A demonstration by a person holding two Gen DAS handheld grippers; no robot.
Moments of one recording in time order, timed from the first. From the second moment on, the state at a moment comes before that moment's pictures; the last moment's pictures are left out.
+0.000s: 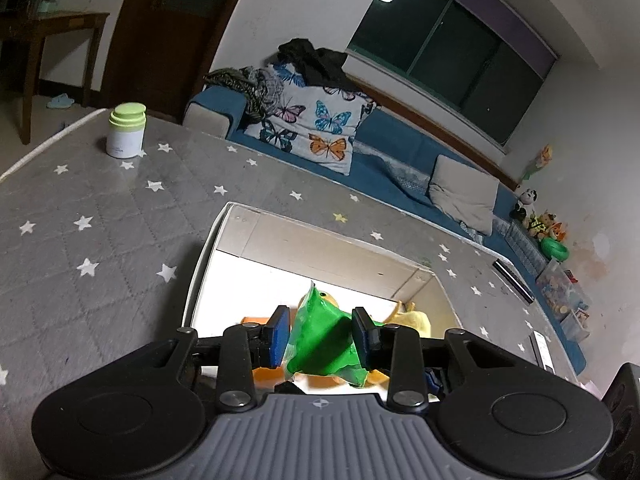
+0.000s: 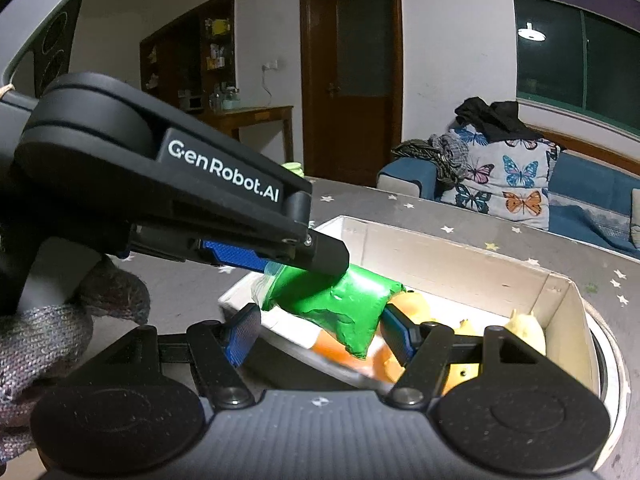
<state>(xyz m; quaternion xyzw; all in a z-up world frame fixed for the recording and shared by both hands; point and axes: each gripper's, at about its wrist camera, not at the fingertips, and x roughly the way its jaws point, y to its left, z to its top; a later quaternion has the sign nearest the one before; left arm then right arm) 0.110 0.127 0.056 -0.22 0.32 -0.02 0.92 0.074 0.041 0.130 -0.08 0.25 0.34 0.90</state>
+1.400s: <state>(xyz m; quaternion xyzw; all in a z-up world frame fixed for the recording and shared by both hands) 0.070 0.103 0.048 -0.14 0.30 0.01 0.94 0.063 0.002 0.123 -0.05 0.26 0.31 0.91</state>
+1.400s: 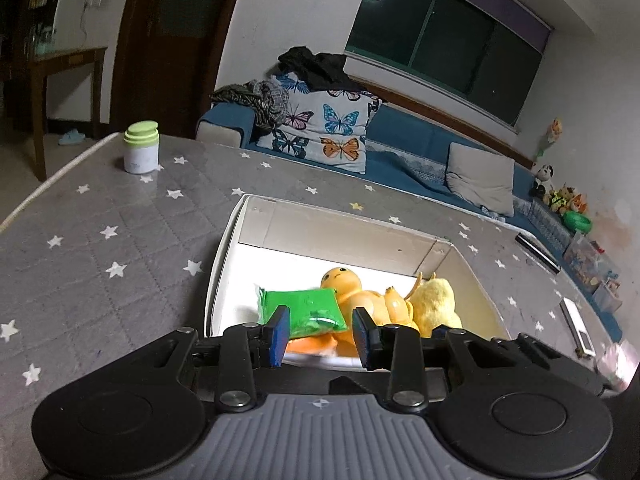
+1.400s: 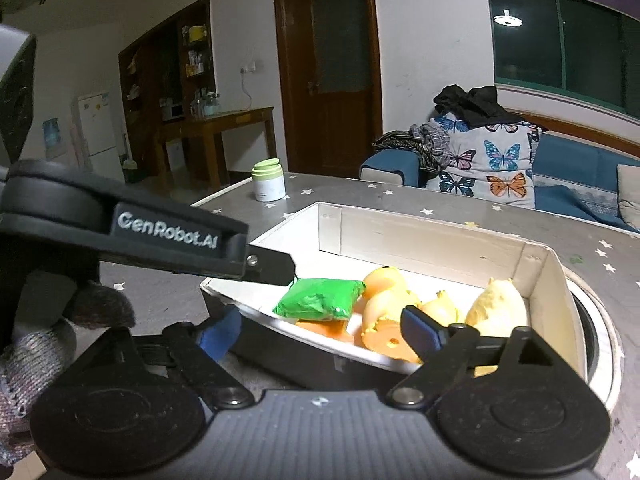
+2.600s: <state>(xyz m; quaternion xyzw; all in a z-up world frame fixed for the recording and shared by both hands) 0.027 0.042 0.013 0.00 0.32 0.09 0.94 0.002 -0.062 0.104 -0.02 0.28 0.24 0.93</state>
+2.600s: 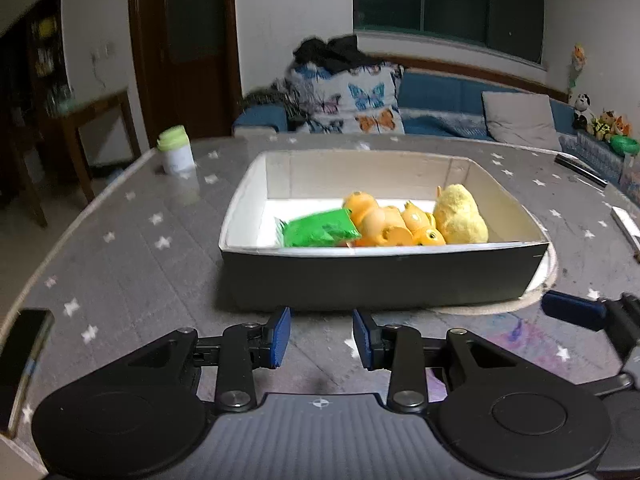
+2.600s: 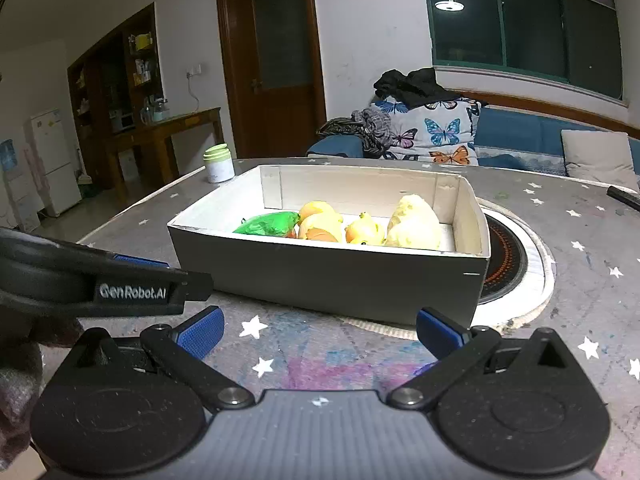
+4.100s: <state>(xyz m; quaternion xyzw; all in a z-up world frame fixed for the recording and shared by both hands) 0.039 0.038 0.010 0.01 0.32 0.08 0.94 0.012 -0.064 0.094 -0.03 0.31 0.19 0.93</state>
